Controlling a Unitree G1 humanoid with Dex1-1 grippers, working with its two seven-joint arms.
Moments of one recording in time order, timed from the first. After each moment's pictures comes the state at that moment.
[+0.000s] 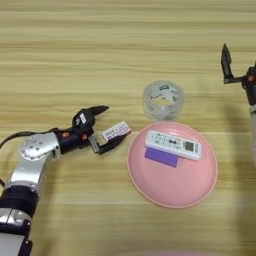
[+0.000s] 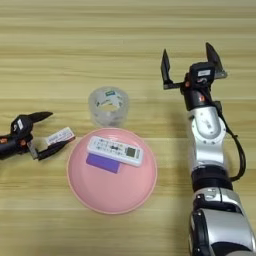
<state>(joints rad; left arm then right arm) -0.29 0.38 -0.08 0.60 -0.15 -0.32 -0.99 -0.49 -0.23 -0.20 0.61 0.08 -0.63 0.20</state>
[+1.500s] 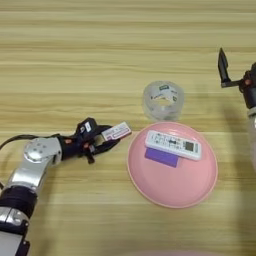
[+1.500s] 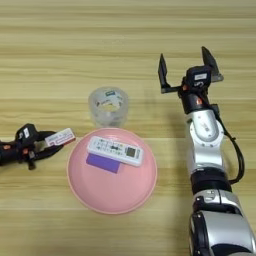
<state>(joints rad) -0.30 0.41 -0.13 0.63 -0.09 -0.29 -0.98 -0.48 -0.24 -0.18 0.62 0.09 -0.64 0.23</state>
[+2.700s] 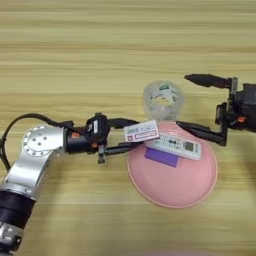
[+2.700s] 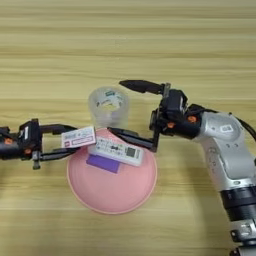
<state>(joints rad) -0.21 0.45 -0.21 0.11 -0.25 -0.22 -1.20 -0.29 -0.51 0.09 0.01 0.55 -0.14 1.27</state>
